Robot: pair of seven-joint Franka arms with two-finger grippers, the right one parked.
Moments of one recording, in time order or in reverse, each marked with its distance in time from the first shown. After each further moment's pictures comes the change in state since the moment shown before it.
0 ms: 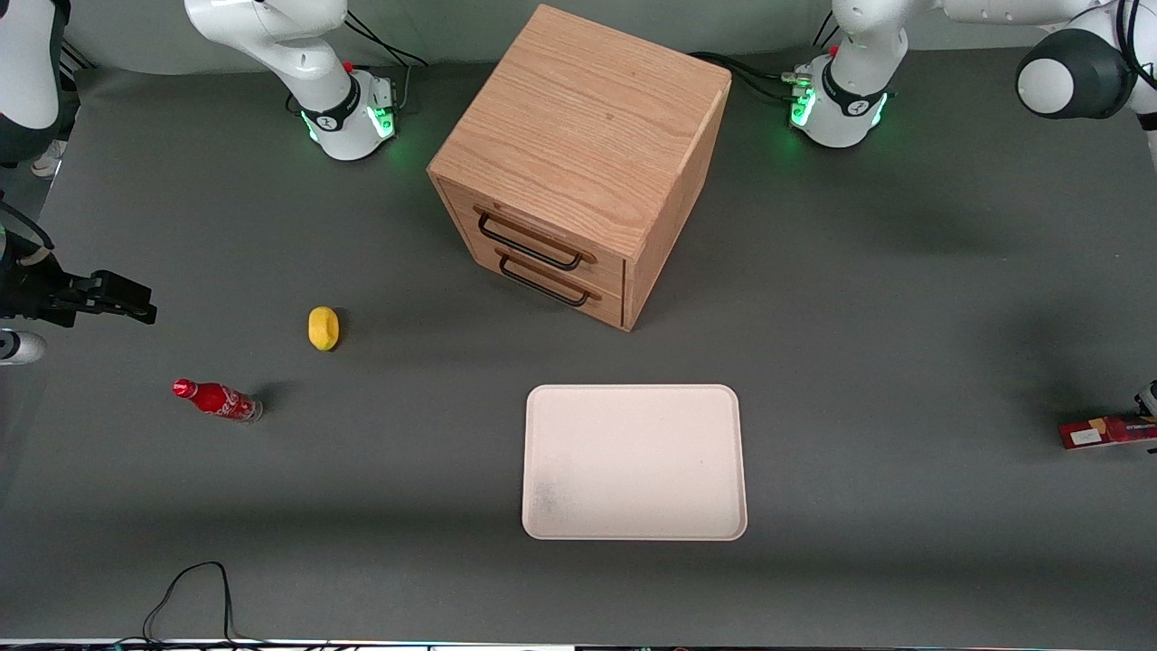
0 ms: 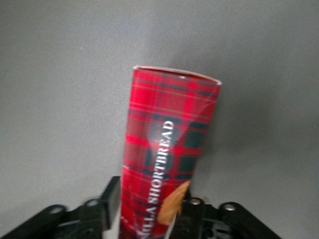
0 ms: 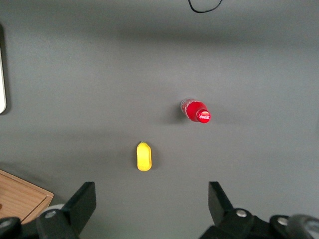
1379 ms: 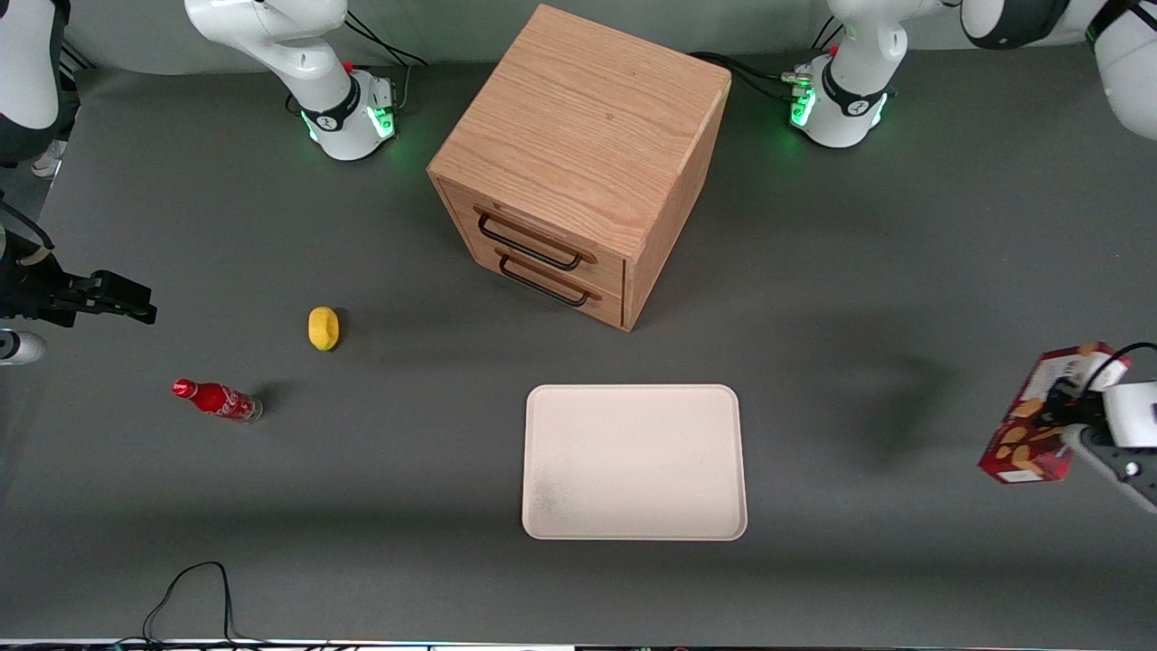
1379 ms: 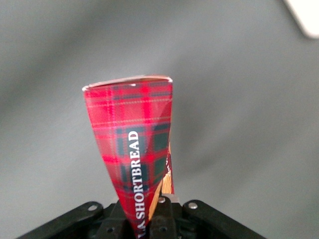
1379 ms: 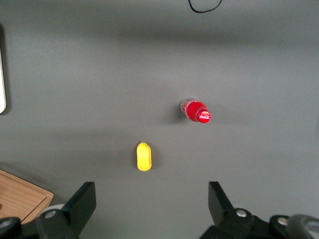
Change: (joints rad) arm -0.355 -0.286 -0.044 0.027 -0.008 -0.519 -1.011
